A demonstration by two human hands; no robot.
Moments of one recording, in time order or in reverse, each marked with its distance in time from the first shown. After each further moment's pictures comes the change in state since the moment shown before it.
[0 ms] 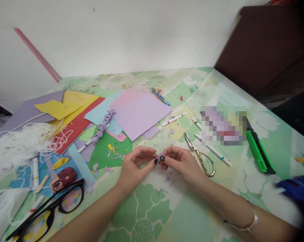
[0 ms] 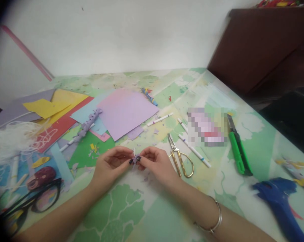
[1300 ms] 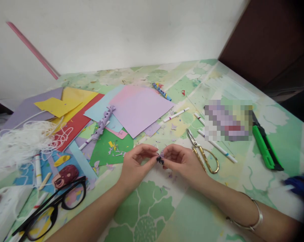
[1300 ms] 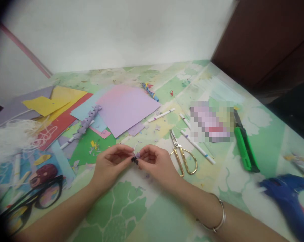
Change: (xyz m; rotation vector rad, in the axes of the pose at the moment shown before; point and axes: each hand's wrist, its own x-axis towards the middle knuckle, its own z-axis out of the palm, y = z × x) left_hand 0.001 -0.004 -0.002 0.062 0.018 0.011; right_hand -0.002 0.012 0.002 -0.016 -0.007 -0.052
